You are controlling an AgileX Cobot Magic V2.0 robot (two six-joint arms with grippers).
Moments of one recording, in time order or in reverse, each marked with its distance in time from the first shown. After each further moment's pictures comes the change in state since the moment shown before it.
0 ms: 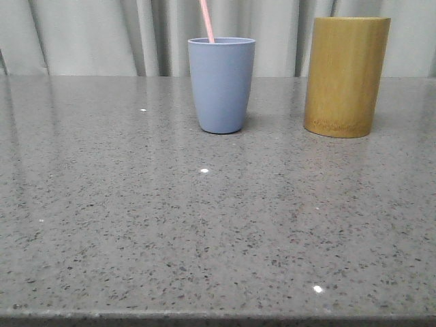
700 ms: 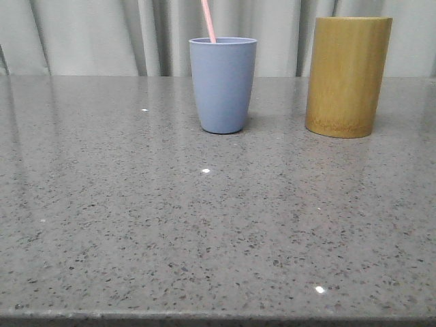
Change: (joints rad) left arm 0.000 0.000 0.000 0.000 0.000 0.000; right arm 0.312 0.019 -0.296 0.000 0.291 0.000
